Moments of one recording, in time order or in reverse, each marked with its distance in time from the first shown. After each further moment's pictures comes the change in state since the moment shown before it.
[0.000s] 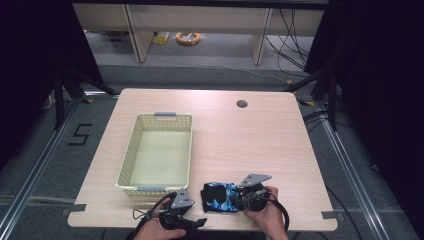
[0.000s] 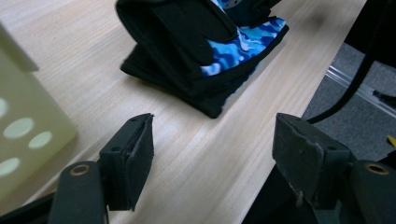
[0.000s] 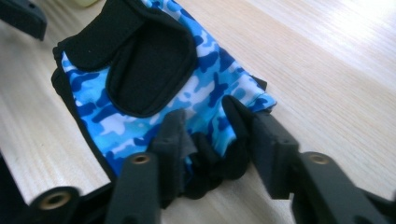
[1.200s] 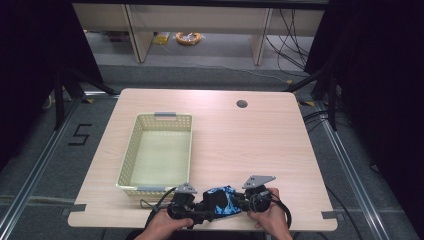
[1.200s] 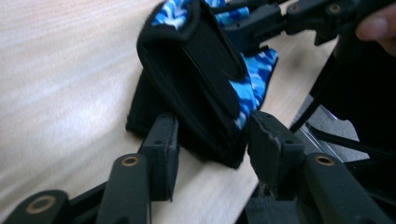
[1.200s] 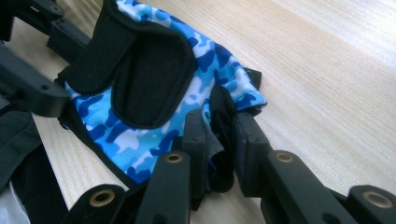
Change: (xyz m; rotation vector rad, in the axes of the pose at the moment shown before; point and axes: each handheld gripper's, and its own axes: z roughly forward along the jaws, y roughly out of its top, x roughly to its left) left arm 0.009 0.015 0.027 -0.013 -0.167 -0.258; right arm -0.005 -0.008 -0.003 -0.031 0.105 0.009
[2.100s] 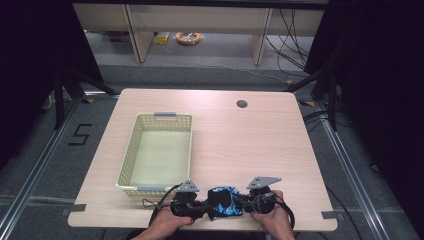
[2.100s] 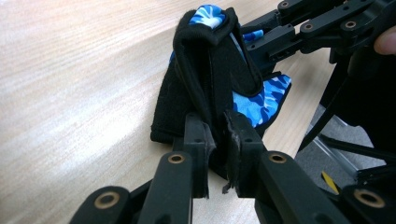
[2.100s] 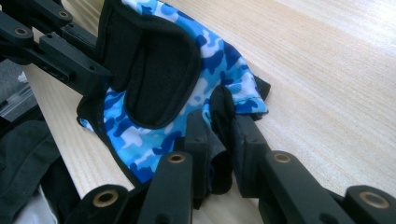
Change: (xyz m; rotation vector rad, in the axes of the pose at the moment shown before) left arm 0.000 0.004 0.004 -0.061 0.003 0.059; right arm -0.002 -0.007 -0.010 -0.007 0.016 0.060
